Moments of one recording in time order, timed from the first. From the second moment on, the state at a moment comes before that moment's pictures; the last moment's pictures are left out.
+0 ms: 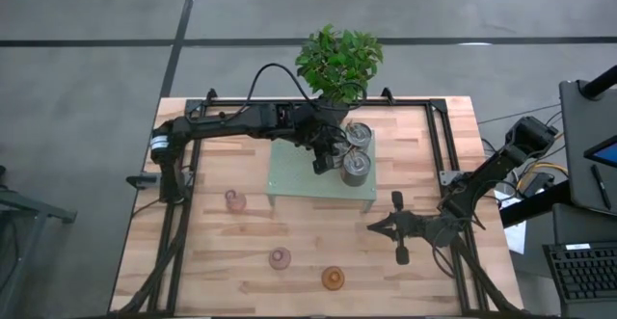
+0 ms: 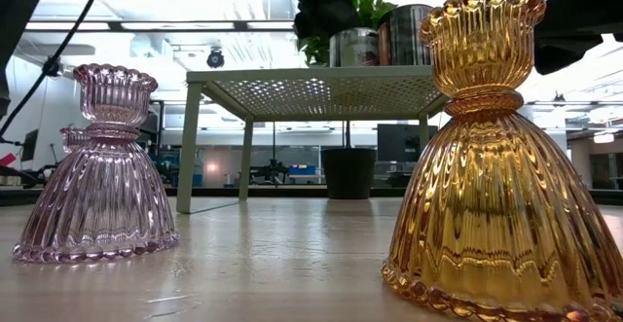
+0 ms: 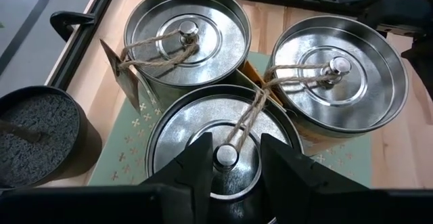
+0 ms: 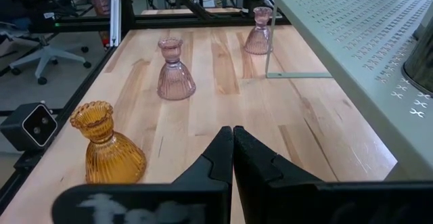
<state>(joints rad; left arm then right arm) 0.16 1.83 1.85 -0.75 0.00 -0.03 0.76 1.21 0.40 0.40 0.74 0.36</state>
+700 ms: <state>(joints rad) 0.15 1.75 1.85 -0.79 -0.02 -0.04 0.76 1.21 0.39 0.40 0.74 0.37</state>
